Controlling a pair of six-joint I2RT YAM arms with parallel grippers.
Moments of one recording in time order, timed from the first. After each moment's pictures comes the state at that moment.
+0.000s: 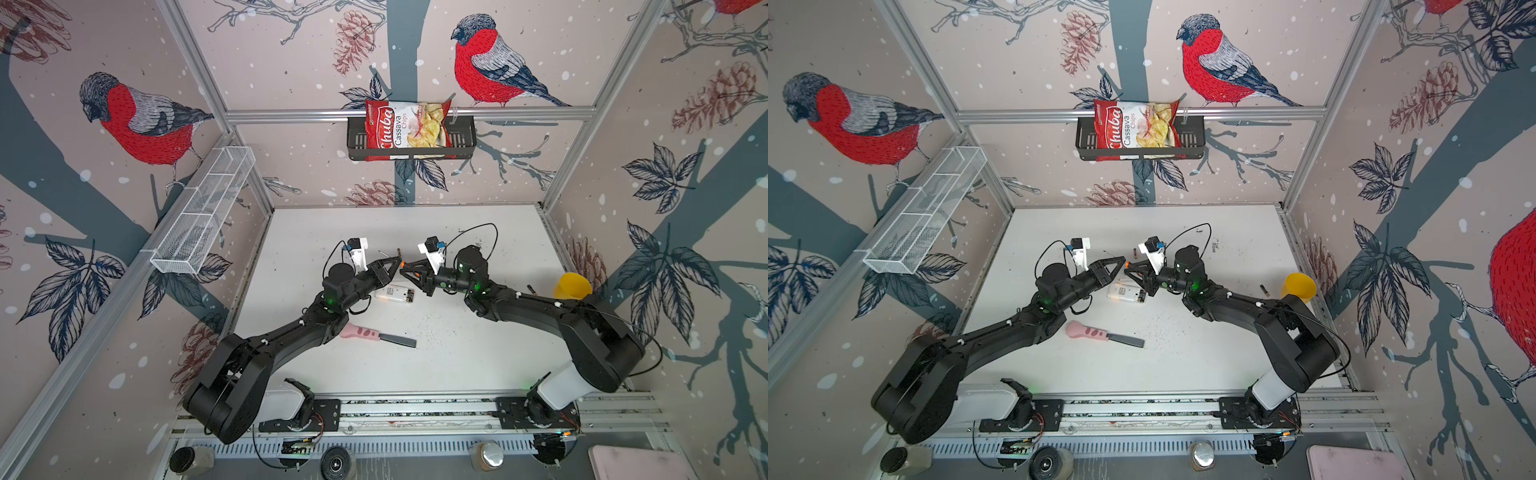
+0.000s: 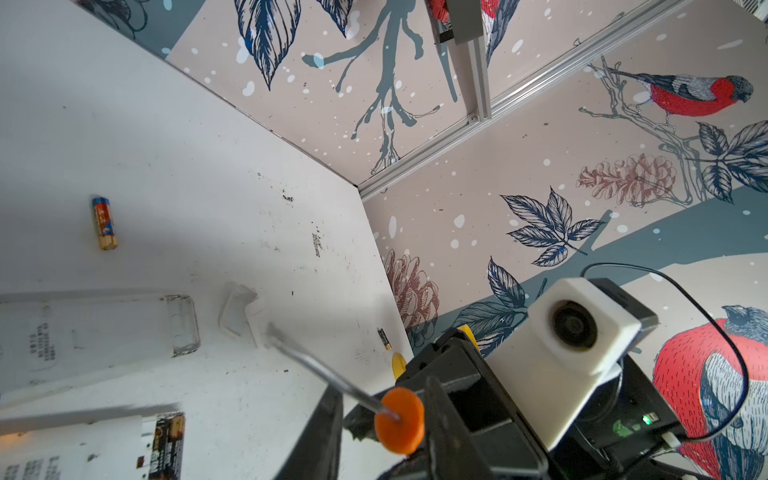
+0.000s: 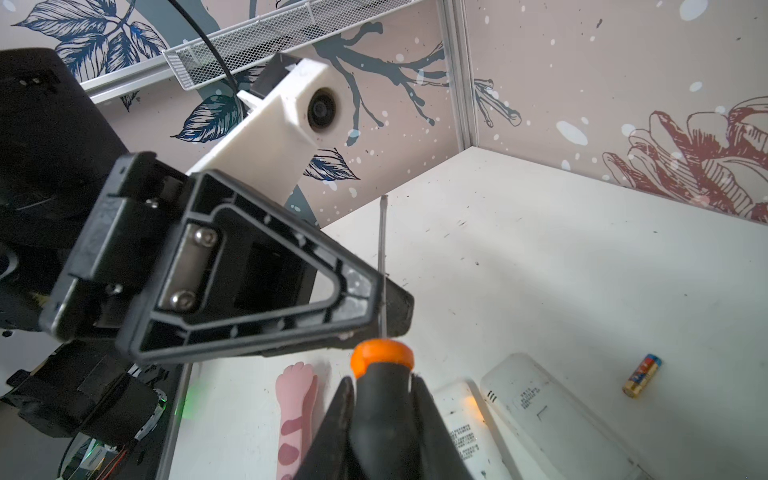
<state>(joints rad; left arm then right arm) -0.53 1.32 0.56 0.70 0.34 -1.00 0.69 1.58 0.78 0.63 -0.60 0.17</state>
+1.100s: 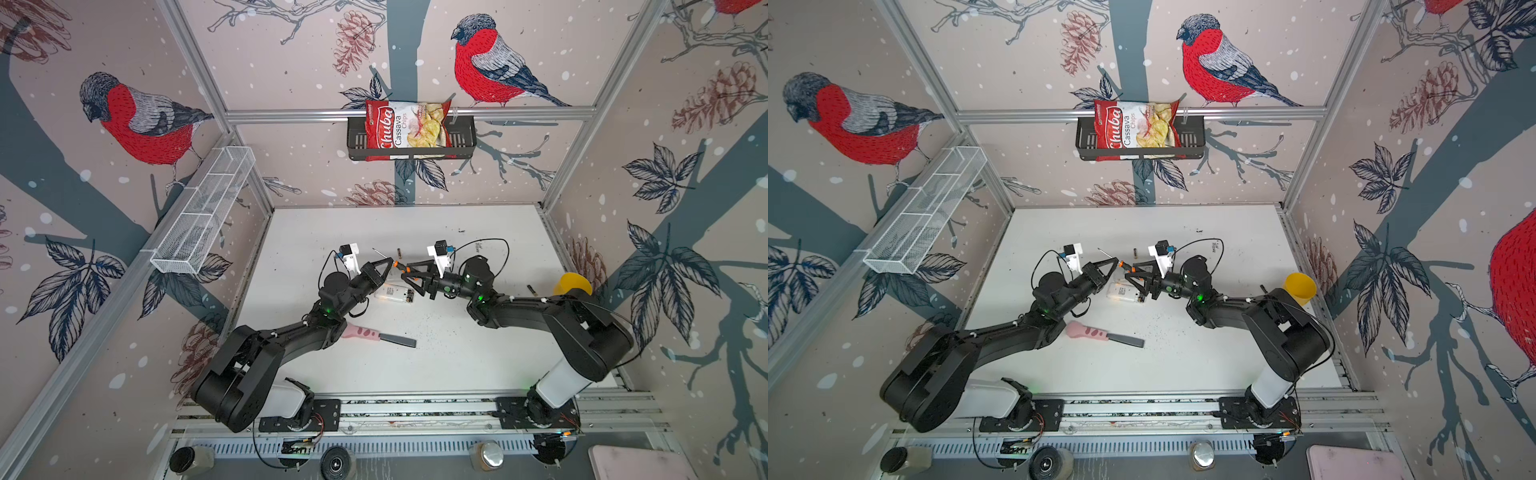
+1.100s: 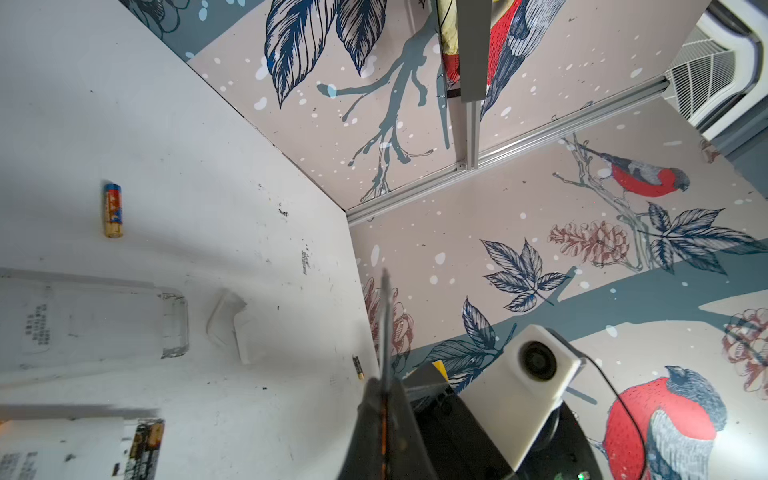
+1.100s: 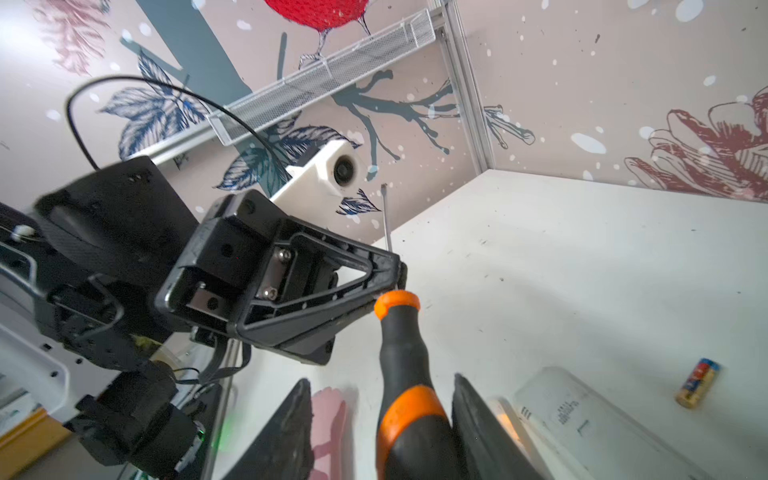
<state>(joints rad) -0.50 1.38 0.46 0.96 0.28 -1.18 0.66 1.66 0.66 1.04 -0.66 0.40</state>
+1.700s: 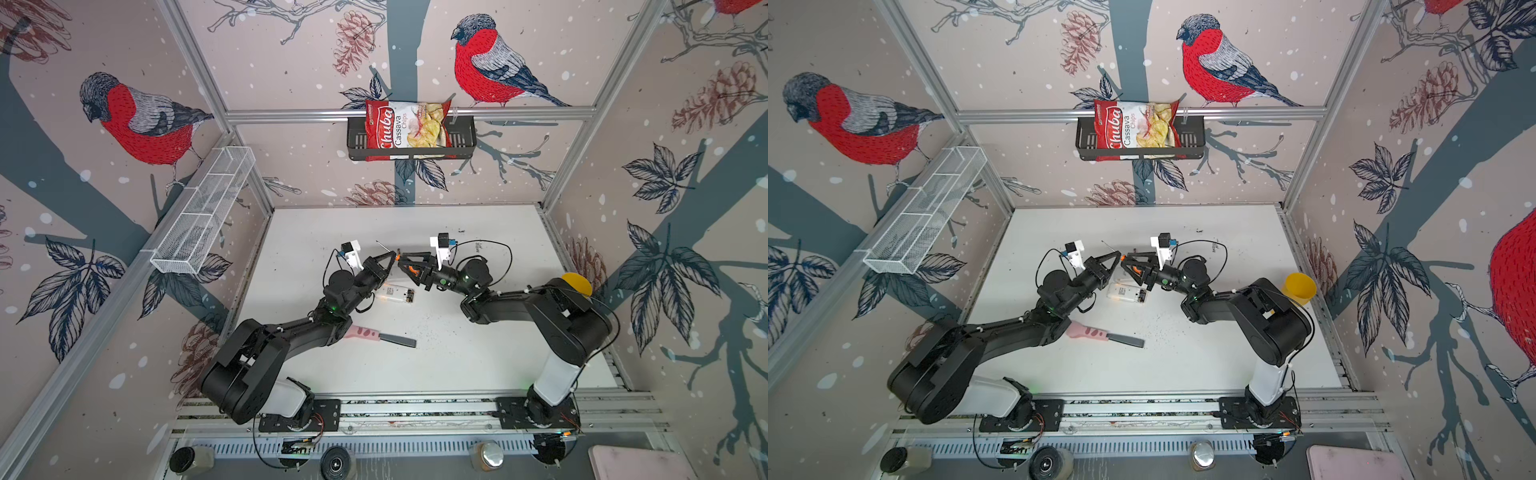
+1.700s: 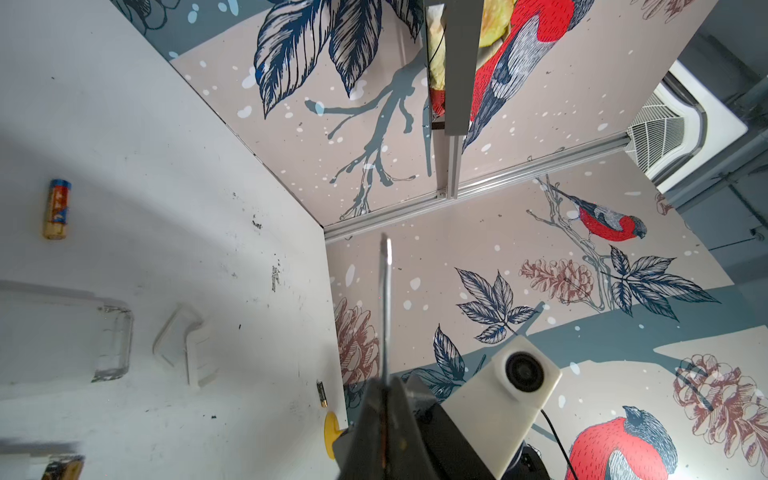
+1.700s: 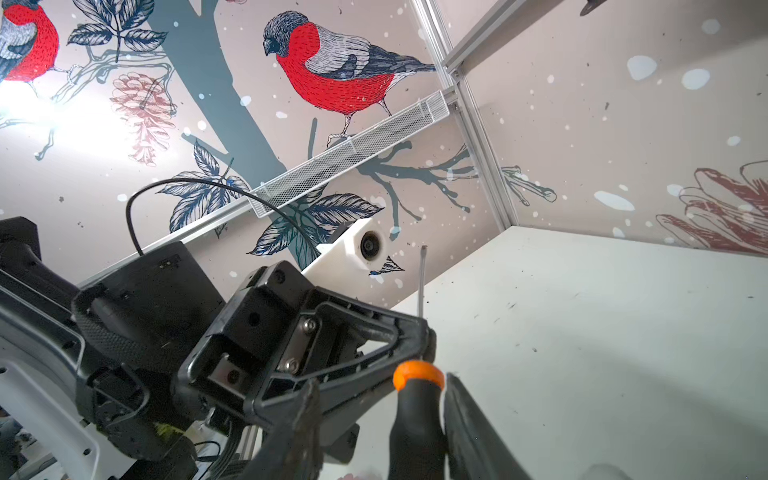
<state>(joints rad) -0.55 1.42 0.51 0.98 0.20 -1.28 0.68 1.78 0.73 1.28 -0.62 0.55</state>
